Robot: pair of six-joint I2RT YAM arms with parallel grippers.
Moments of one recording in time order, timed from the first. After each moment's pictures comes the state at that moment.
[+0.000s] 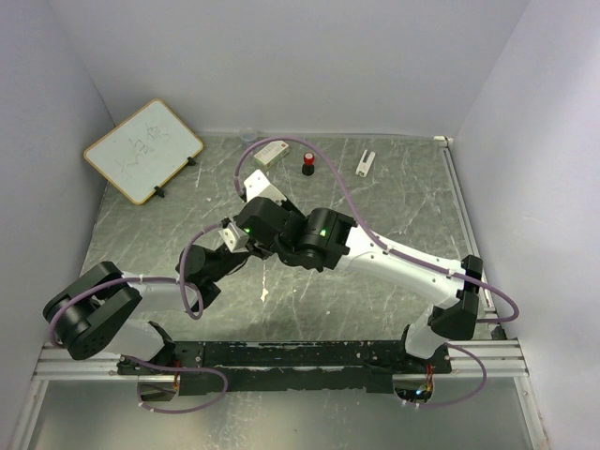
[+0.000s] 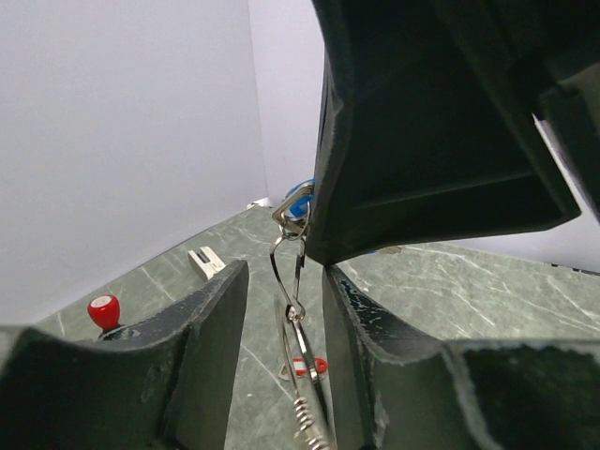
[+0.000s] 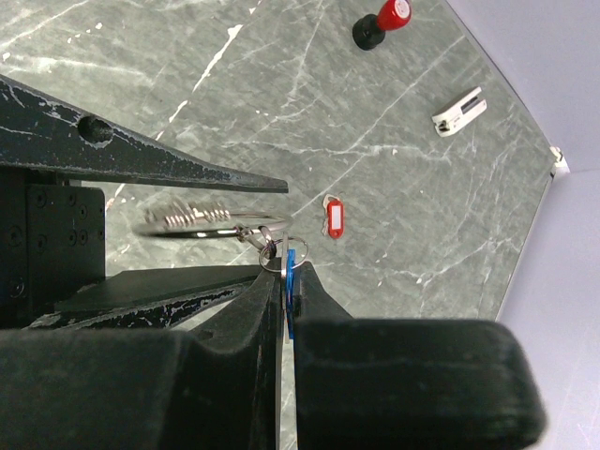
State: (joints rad) left arm -0.80 1.40 0.36 1.50 0.23 -0.01; right arm 1.23 1.61 1.74 -1.02 0.79 0.12
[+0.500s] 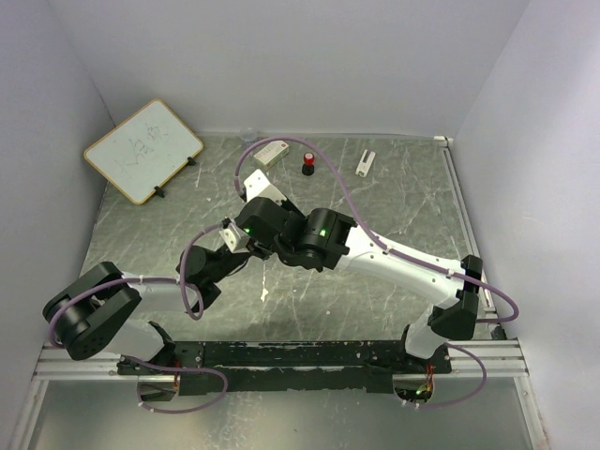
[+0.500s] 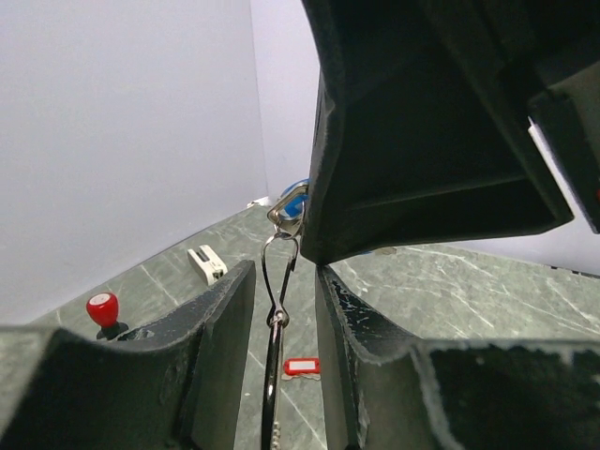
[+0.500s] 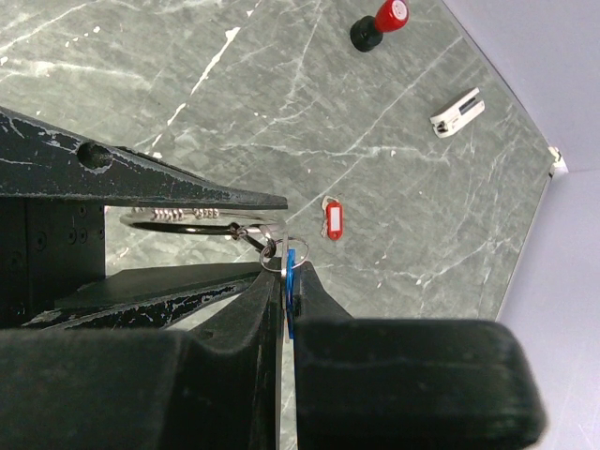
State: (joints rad) left arm -0.81 1.39 0.36 1.50 0.20 -0.01; right arm 1.23 1.61 1.73 -1.01 0.79 0.12
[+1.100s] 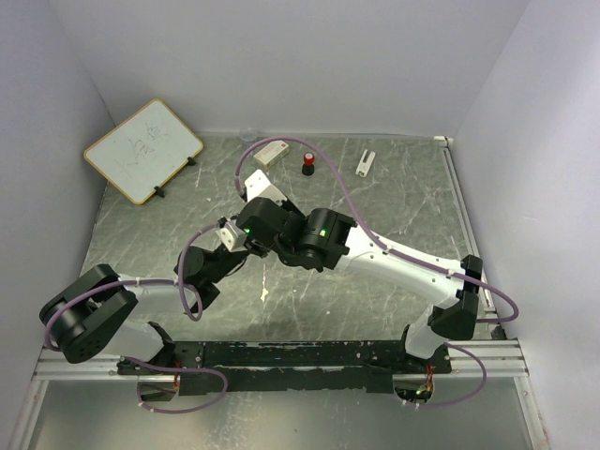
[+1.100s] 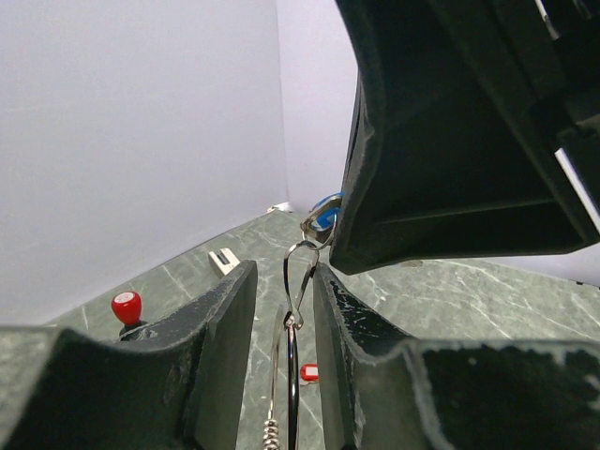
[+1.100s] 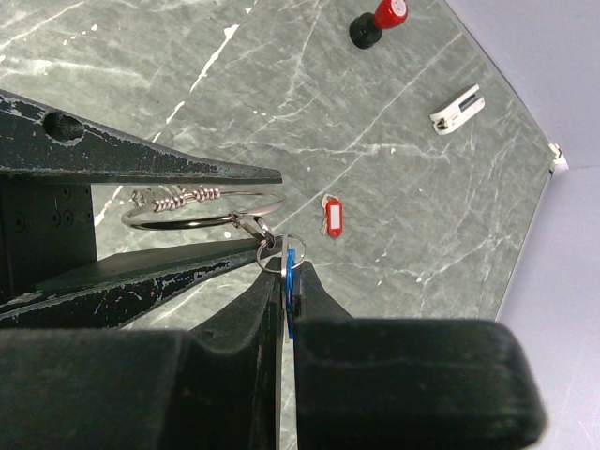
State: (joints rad) left arm -0.81 1.37 0.35 1.49 0.15 0.00; right arm 1.23 1.61 1.73 -1.02 0.80 0.13
